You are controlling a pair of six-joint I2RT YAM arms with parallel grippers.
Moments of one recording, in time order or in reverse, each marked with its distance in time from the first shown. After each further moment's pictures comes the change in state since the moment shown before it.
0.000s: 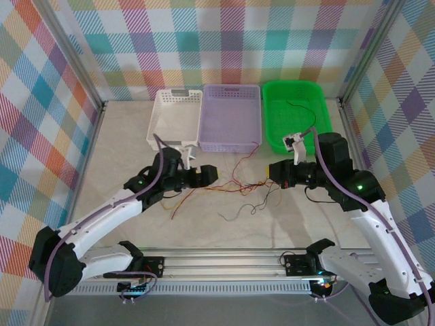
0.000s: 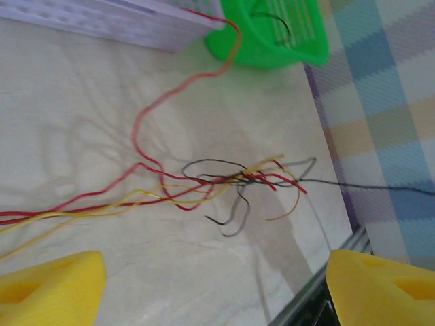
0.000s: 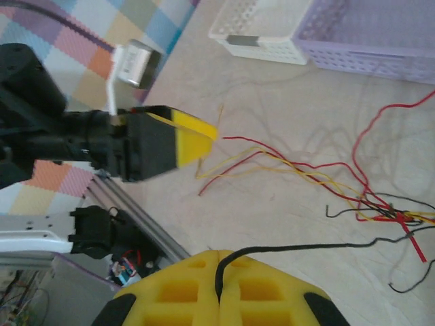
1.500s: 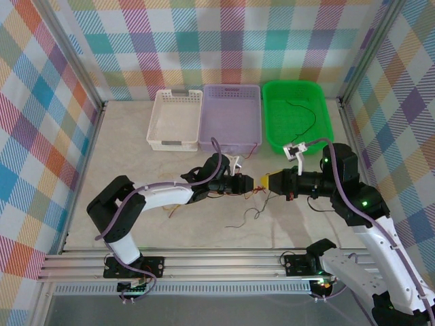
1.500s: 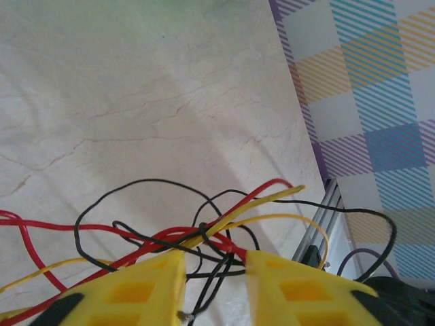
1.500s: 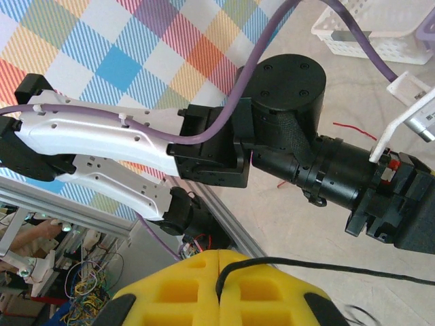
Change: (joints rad) left arm -0.197 0.546 0.129 0.443 0.099 -0.119; right arm -0.001 -0.136 -0.125 0.151 -0.235 0.084
